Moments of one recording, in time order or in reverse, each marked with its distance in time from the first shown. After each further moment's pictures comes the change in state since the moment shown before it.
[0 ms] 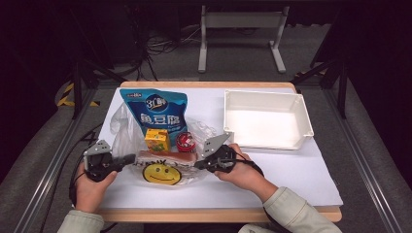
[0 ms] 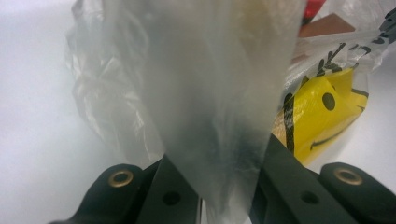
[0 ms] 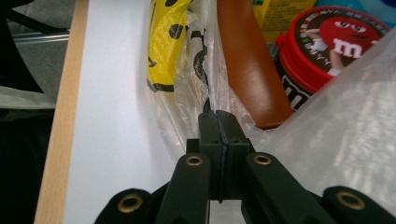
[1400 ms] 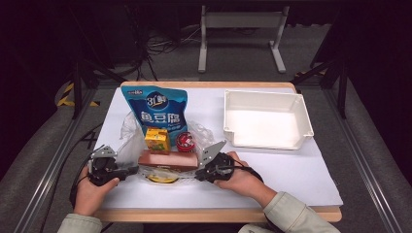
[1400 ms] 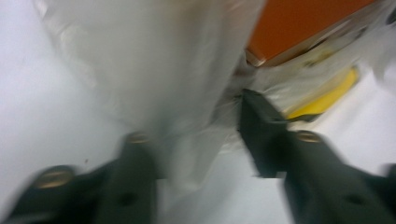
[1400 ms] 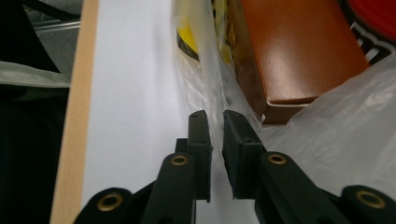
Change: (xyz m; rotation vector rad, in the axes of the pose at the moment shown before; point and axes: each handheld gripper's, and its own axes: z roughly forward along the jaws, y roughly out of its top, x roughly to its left) left arm 0.005 -0.012 0.012 0.122 -0.051 -0.024; right arm 0.009 -0.014 0.014 0.057 0.071 0.021
